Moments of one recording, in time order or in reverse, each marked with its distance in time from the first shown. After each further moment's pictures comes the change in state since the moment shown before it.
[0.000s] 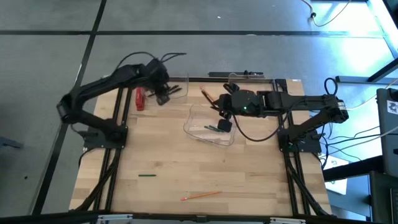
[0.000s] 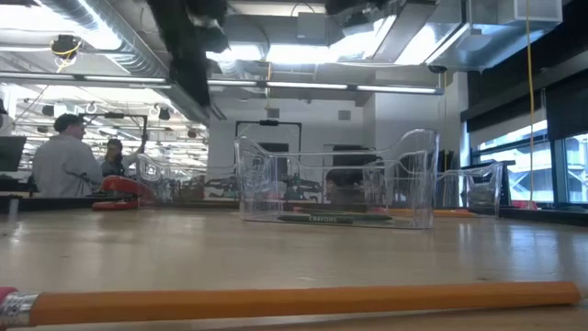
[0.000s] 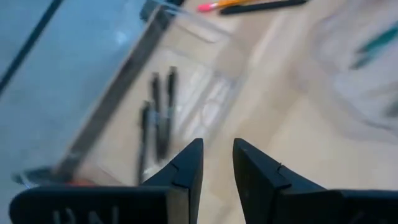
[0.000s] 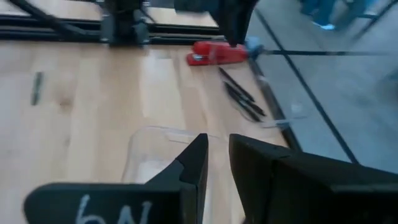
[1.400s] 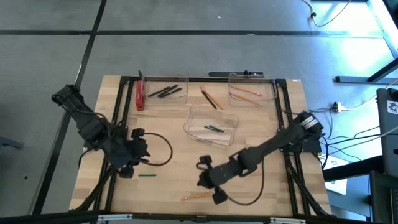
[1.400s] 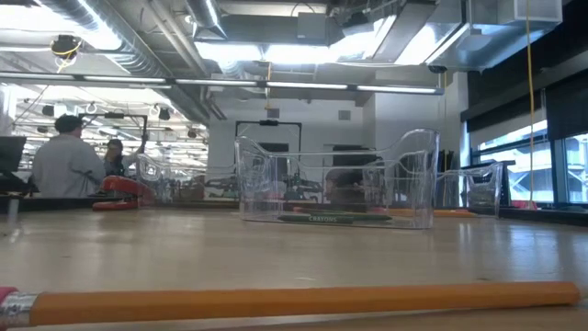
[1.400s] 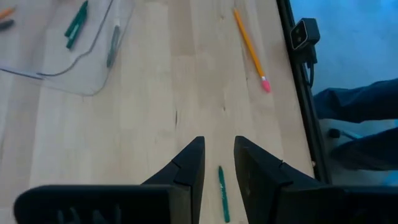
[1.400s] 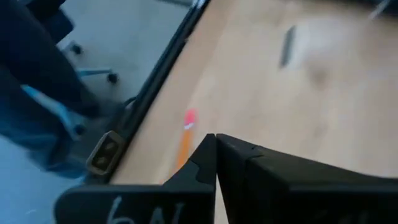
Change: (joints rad) left arm -1.290 -0.171 0.000 -0.107 -0.237 -0.634; right arm 0.466 0.433 0.000 0.326 -0.262 0.123
